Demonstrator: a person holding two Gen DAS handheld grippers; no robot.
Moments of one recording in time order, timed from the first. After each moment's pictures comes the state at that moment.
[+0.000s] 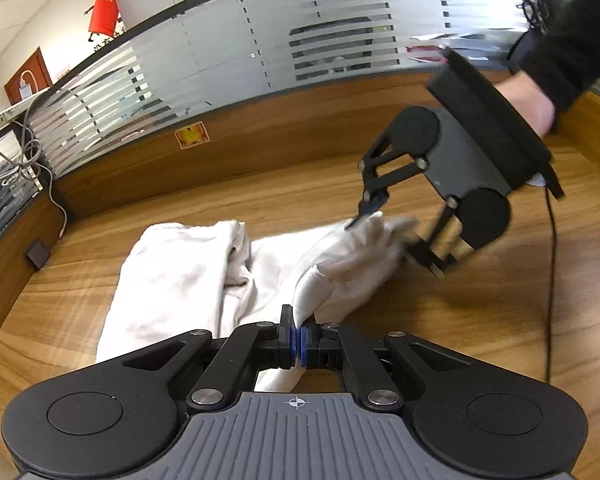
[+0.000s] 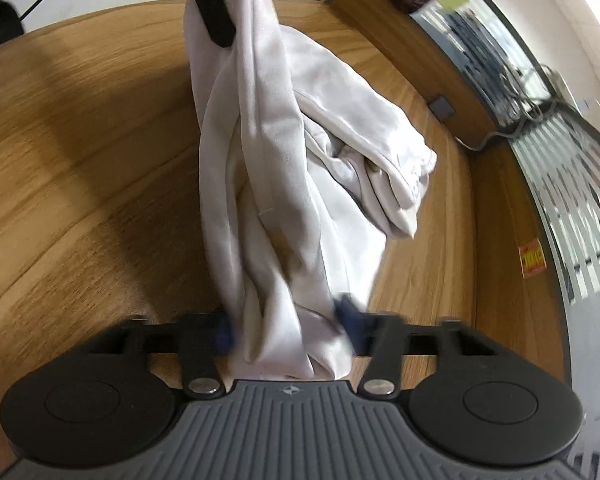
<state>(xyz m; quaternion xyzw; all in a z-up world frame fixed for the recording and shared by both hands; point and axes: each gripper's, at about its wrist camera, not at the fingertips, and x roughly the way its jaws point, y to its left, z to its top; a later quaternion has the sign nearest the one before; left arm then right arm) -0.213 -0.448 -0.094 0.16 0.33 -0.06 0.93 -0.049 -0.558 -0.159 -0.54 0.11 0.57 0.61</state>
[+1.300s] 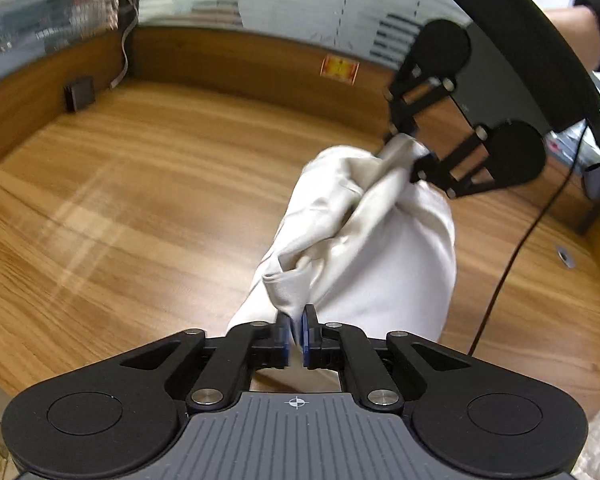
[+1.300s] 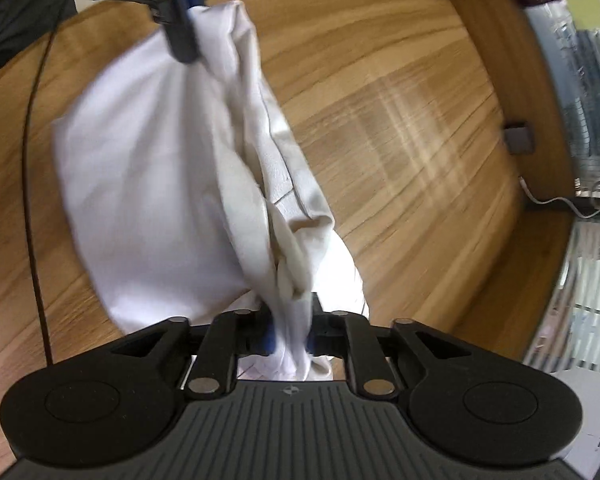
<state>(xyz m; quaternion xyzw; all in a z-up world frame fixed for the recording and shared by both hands) -0.195 -0.206 -0.093 -0.08 0.41 -0.07 0.91 -0.040 -0.298 -0.091 -0.71 0.20 0.52 0.44</state>
